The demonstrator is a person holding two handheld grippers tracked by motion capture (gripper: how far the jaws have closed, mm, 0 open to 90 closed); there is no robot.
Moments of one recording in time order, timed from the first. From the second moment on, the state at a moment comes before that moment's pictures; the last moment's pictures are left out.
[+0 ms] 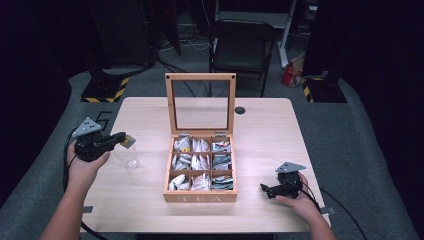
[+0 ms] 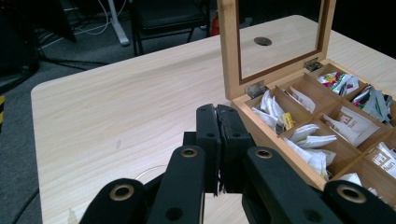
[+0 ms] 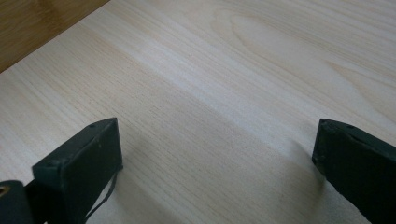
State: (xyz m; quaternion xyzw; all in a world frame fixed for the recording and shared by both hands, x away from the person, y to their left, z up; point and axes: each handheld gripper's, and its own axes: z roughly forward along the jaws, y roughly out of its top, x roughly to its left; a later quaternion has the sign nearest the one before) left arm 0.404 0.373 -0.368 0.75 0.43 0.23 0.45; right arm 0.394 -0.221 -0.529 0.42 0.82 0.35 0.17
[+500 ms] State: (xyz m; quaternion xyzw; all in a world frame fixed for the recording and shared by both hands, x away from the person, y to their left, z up) left arm 0.409 0.386 -0.387 0.74 0.46 0.23 0.44; right arm 0.394 -0.221 -0.529 0.42 0.82 0.35 0.17
